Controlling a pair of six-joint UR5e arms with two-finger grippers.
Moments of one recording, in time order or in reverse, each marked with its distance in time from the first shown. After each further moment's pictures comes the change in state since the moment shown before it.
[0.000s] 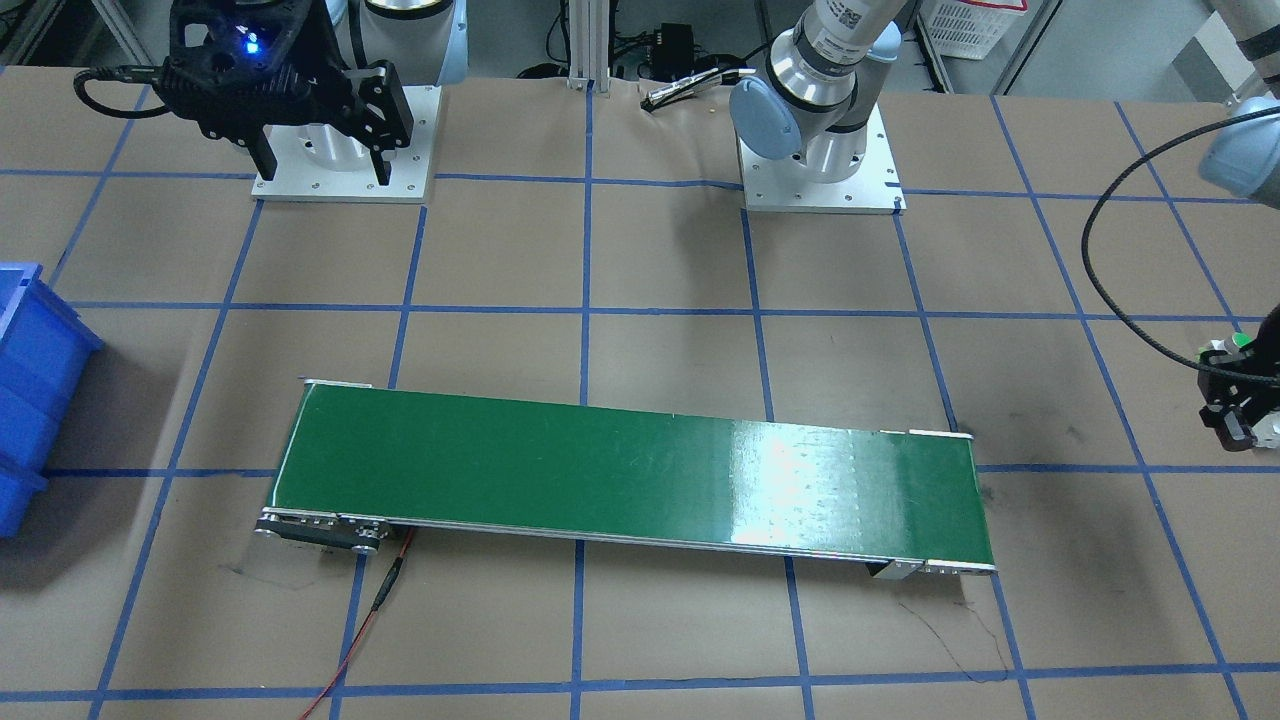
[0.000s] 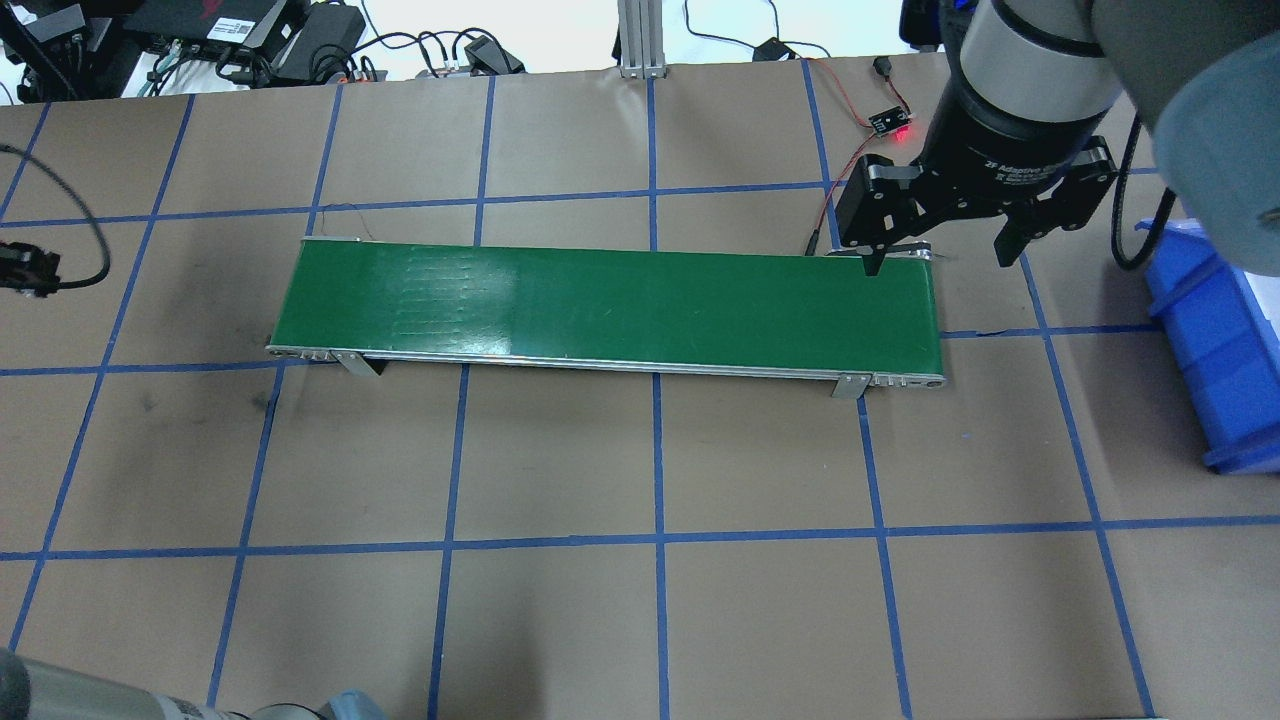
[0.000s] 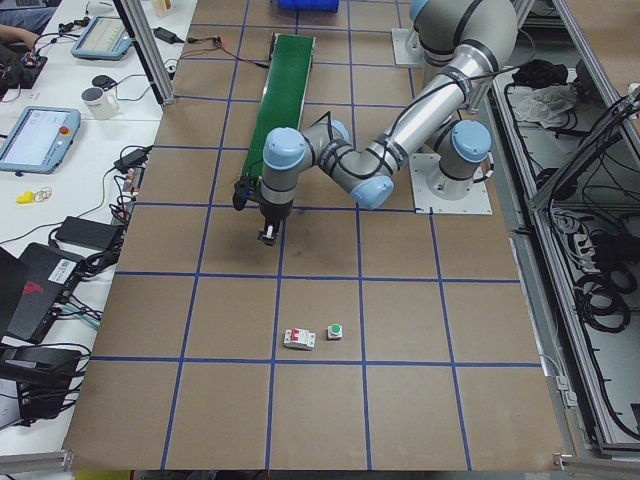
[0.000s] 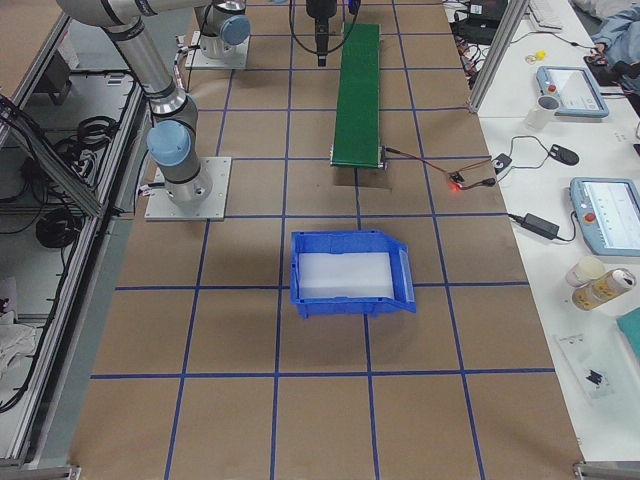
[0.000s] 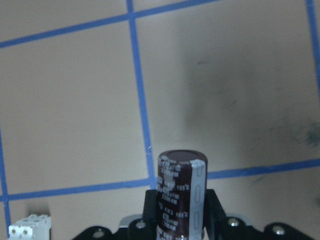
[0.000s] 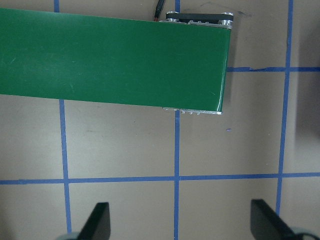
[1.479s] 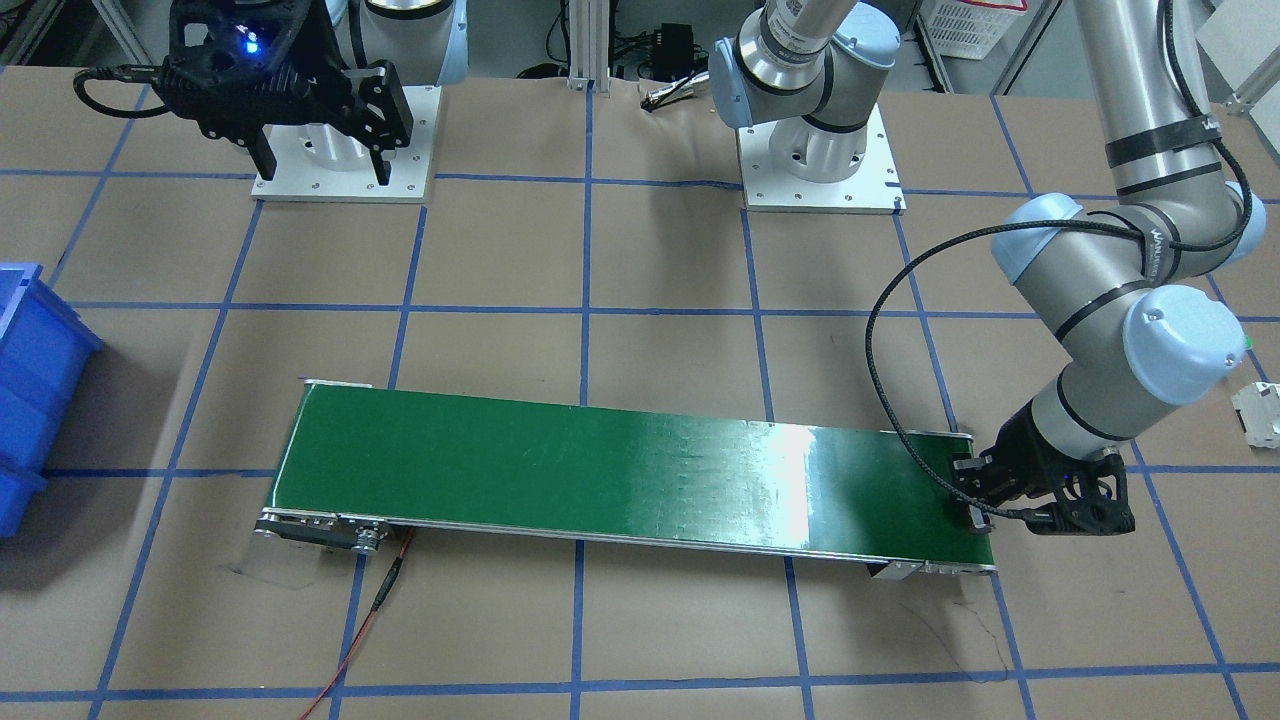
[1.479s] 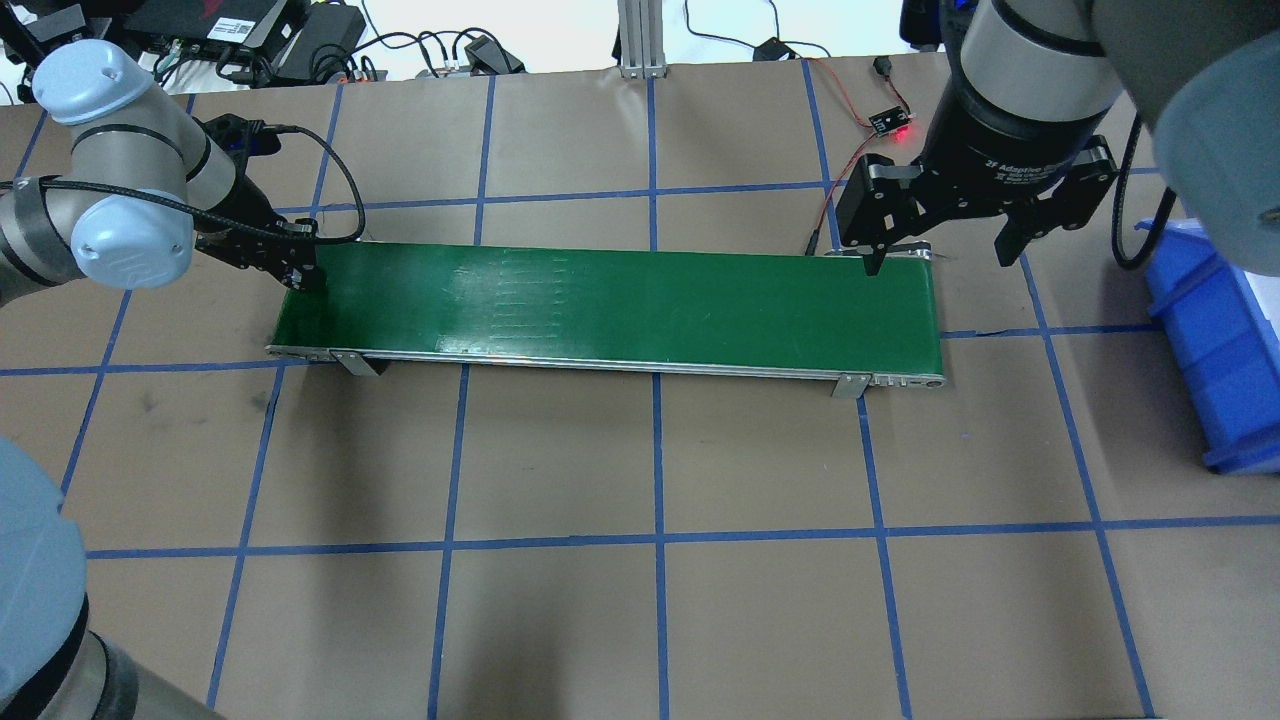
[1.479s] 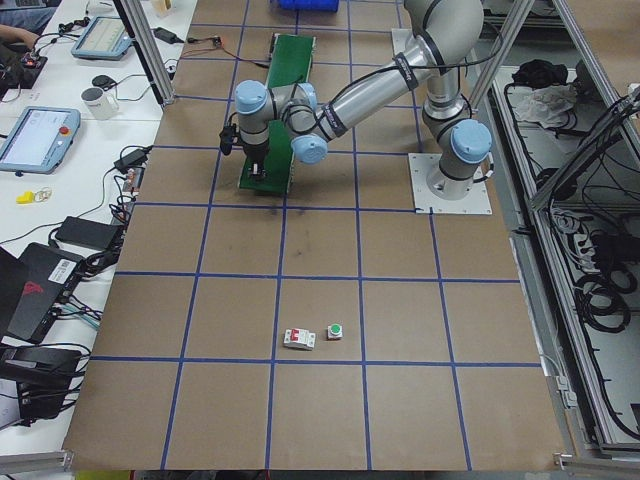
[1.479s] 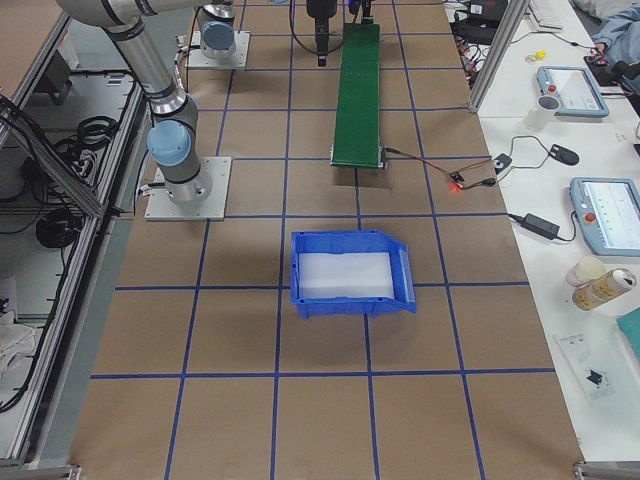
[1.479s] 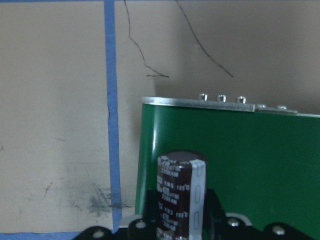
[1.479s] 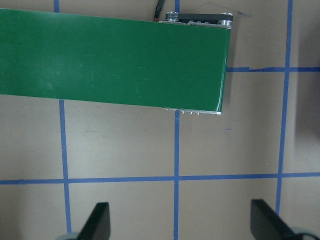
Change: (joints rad) left arm -0.391 -0.119 -0.009 -0.042 -0.011 -0.530; right arm 0.000 -0.001 0.000 0.000 -0.001 0.000
